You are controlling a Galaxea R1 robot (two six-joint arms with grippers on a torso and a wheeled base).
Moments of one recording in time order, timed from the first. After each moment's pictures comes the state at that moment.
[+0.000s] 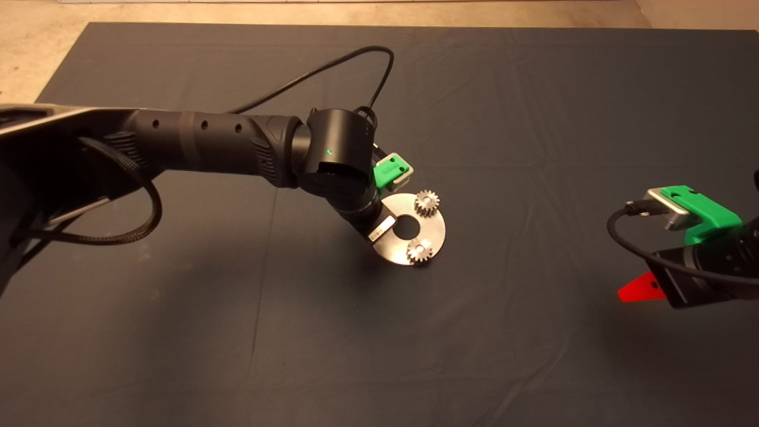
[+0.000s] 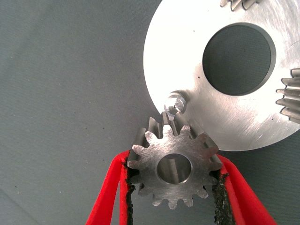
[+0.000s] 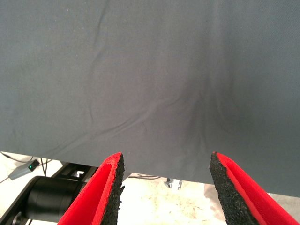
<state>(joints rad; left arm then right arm) -0.37 2.77 -1.05 0.63 1.52 -0.88 0.59 2.05 -0.44 -0.08 -1.53 1.52</state>
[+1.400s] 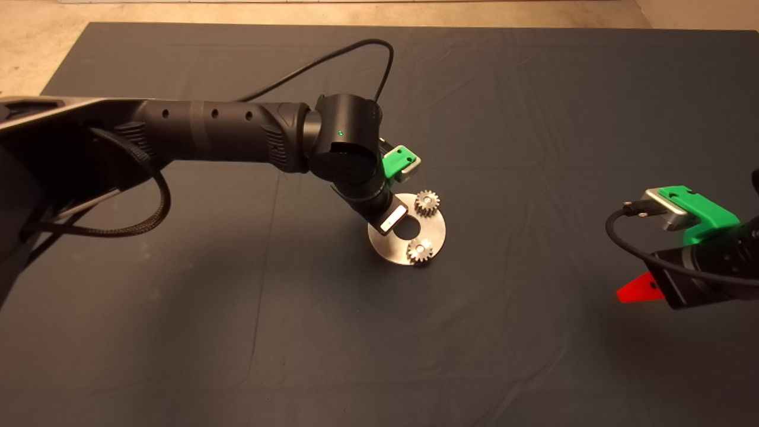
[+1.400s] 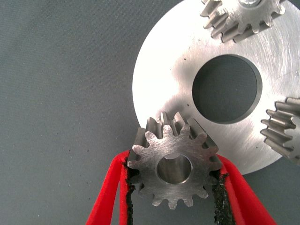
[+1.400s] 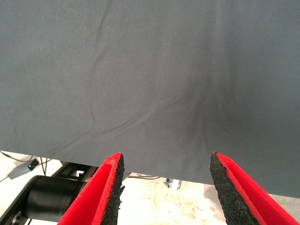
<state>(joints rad) -0.37 2.79 -1.15 0.57 1.43 -0.88 0.59 2.05 -0.44 -0.08 -1.53 1.52</state>
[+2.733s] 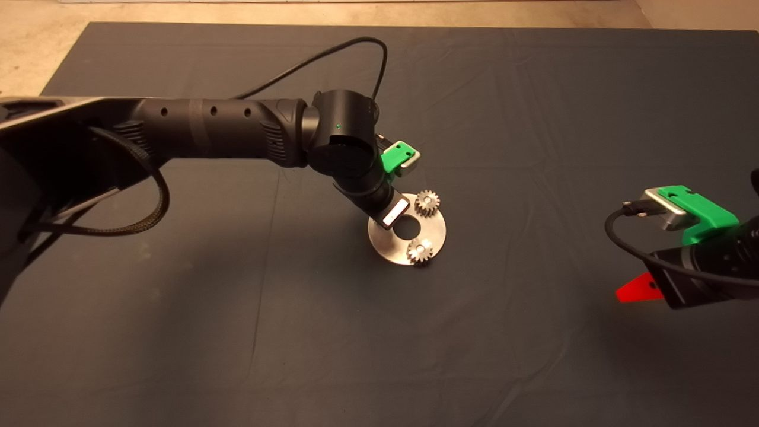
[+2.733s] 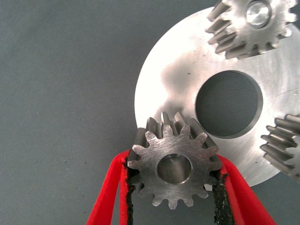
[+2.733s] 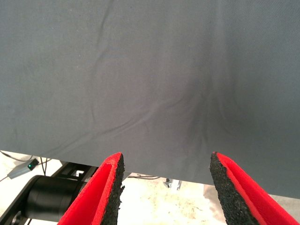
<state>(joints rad) -0.37 2.78 -1.19 0.55 1.36 -0.88 0.59 2.06 -0.44 -0.08 -1.53 1.52</state>
